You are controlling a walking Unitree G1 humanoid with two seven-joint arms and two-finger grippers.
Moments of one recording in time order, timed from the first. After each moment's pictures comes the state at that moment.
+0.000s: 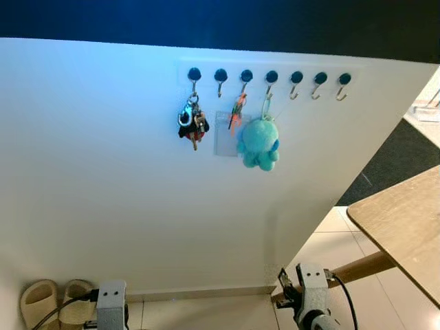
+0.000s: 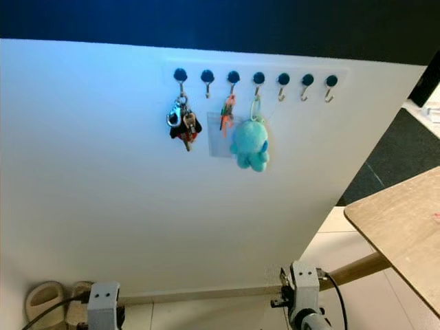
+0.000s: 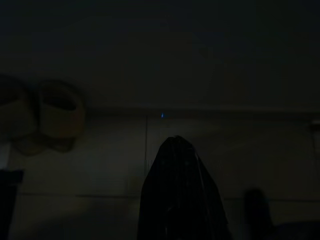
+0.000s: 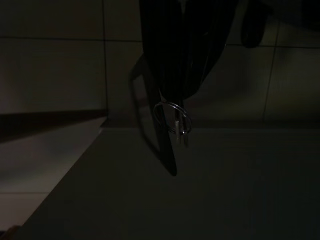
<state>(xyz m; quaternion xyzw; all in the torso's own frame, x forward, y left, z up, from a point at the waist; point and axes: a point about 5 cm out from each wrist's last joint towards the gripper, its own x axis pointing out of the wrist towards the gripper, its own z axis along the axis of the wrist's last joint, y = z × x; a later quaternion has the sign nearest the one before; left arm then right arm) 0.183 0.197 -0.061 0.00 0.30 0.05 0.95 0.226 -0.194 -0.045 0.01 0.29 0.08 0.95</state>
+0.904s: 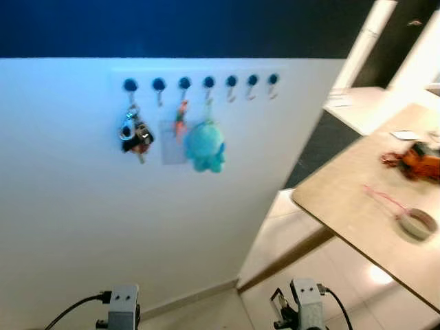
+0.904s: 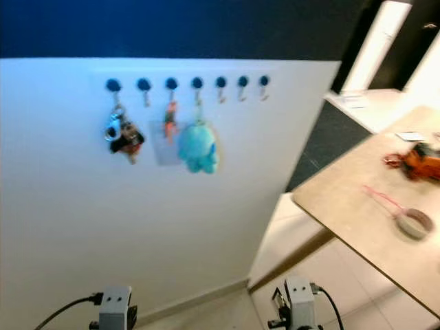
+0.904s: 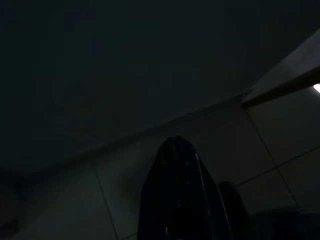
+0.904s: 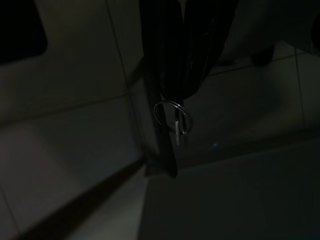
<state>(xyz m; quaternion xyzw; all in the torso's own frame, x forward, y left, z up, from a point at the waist) 0.175 0.189 -0.068 0.00 0.30 0.01 0.95 0.195 -0.186 -0.068 0.01 0.36 0.09 0.93</state>
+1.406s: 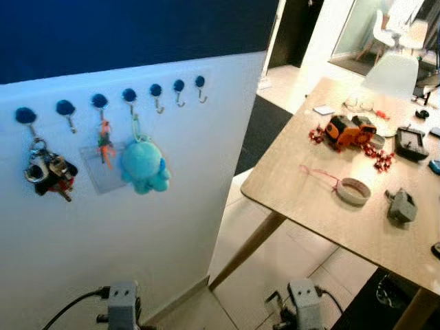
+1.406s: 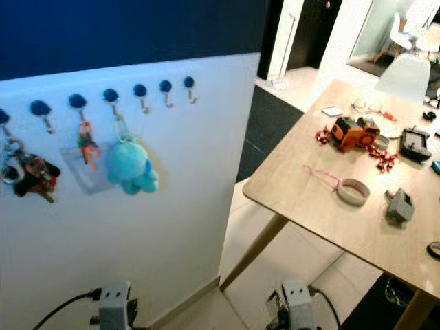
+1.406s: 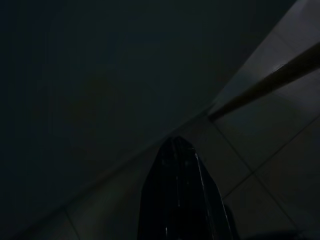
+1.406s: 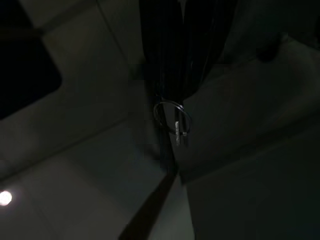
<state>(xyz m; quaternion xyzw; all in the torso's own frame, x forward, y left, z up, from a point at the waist) 0.171 0.192 -0.068 -0.01 0.29 0.03 0.96 0.201 -0.178 -0.066 -0.01 0.35 0.11 0.93</state>
